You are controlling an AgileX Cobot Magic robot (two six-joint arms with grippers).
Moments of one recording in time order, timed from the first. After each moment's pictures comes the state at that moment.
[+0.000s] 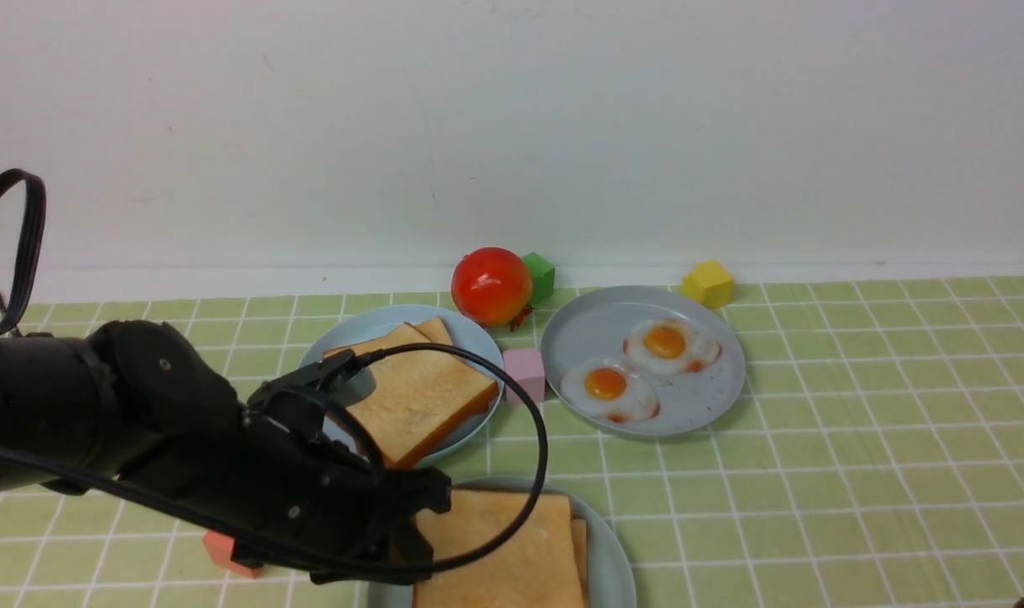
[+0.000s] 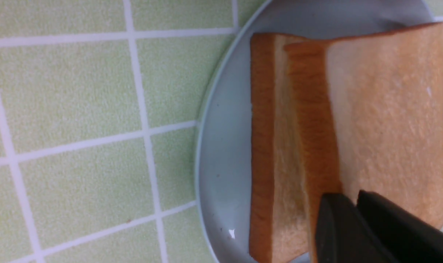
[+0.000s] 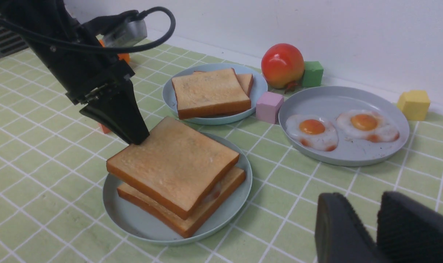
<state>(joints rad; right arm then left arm) 0.53 0.20 -0.30 0.21 0.43 -0.20 -0.37 1.59 -0.80 -0.80 0.57 0.23</state>
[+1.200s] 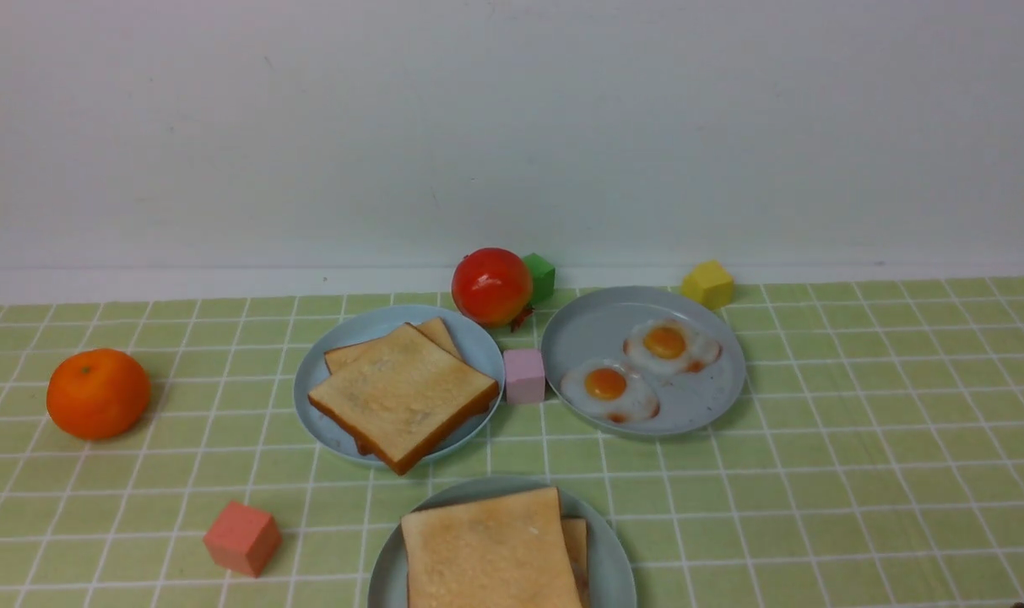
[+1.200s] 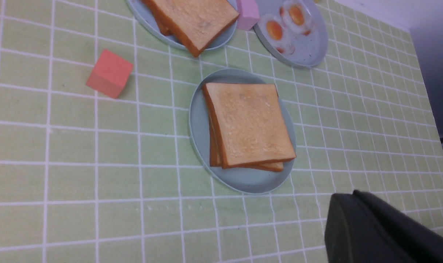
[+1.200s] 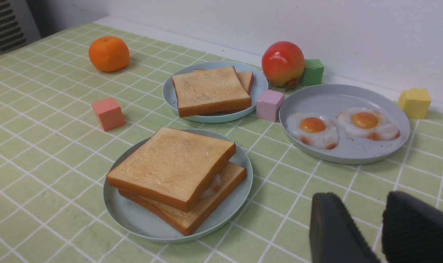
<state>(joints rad) 0.53 0.20 -0.29 0.21 0.43 -0.20 -0.30 0.44 -0.87 -0.21 1.10 -0.47</state>
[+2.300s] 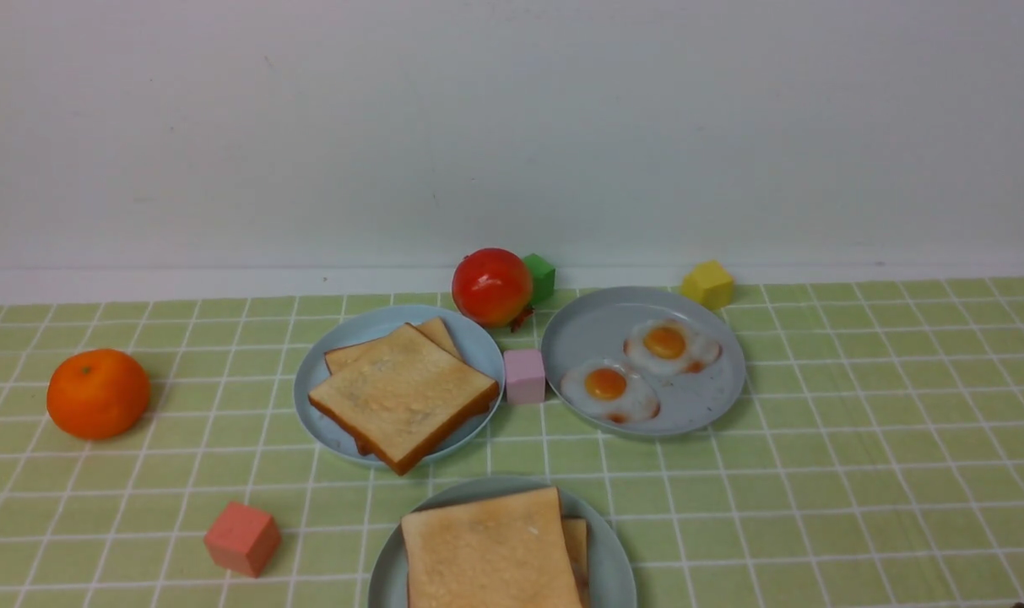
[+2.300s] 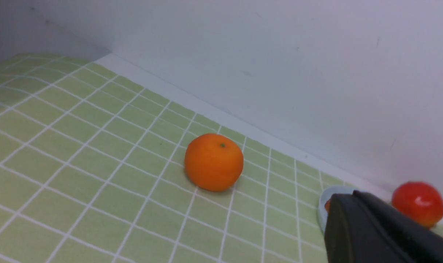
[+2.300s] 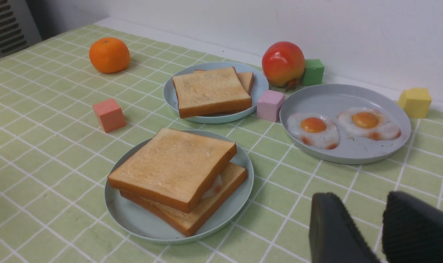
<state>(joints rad) 0.53 0.19 -0.29 0.21 0.43 -0.19 -0.04 0.05 -0.11 0.50 0.29 -0.87</state>
